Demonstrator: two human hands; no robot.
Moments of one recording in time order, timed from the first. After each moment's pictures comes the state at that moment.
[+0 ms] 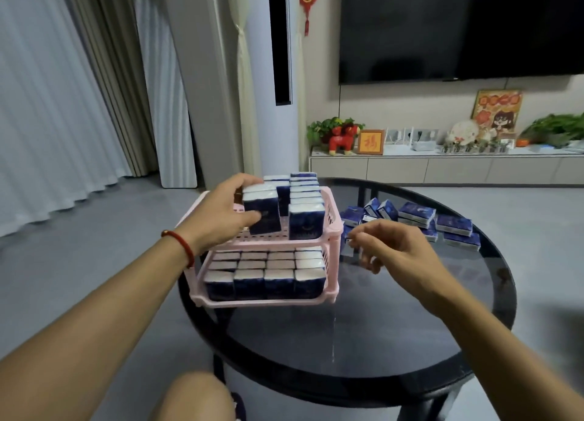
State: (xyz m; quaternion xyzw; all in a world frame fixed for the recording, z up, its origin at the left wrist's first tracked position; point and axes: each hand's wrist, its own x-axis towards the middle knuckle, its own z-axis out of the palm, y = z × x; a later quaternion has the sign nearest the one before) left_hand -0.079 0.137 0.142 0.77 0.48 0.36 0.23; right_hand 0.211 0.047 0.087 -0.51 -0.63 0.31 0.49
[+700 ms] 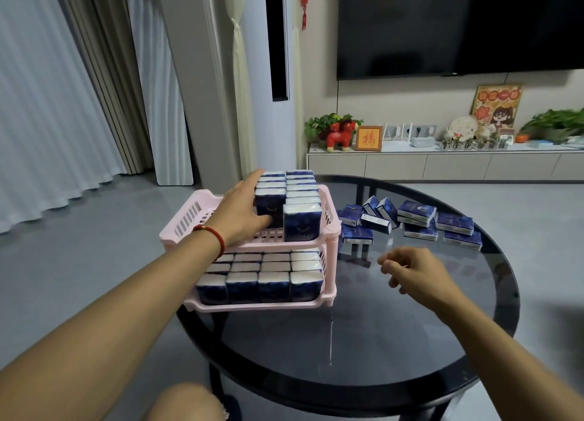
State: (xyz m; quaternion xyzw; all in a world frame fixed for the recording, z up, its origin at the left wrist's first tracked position) left_hand -0.045 0.180 0.120 0.79 0.49 0.33 0.13; right_hand 0.266 0.091 0.021 -0.69 -0.57 0.24 0.37
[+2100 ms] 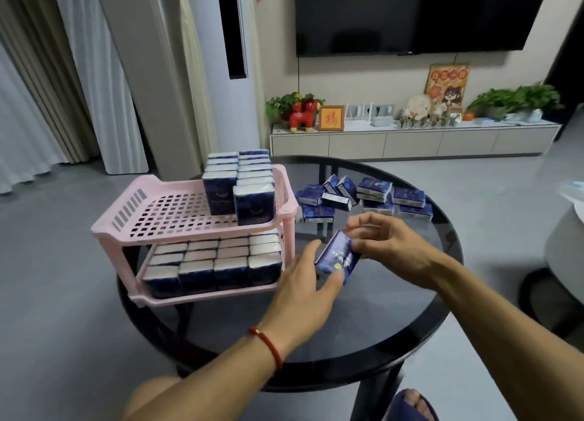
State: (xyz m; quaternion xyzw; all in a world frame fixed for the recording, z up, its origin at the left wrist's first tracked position) left_hand 0.076 0.053 0.028 0.77 0.46 0.30 0.33; right_hand 0.295 0.072 0.039 -0.50 -0.54 0.50 0.46
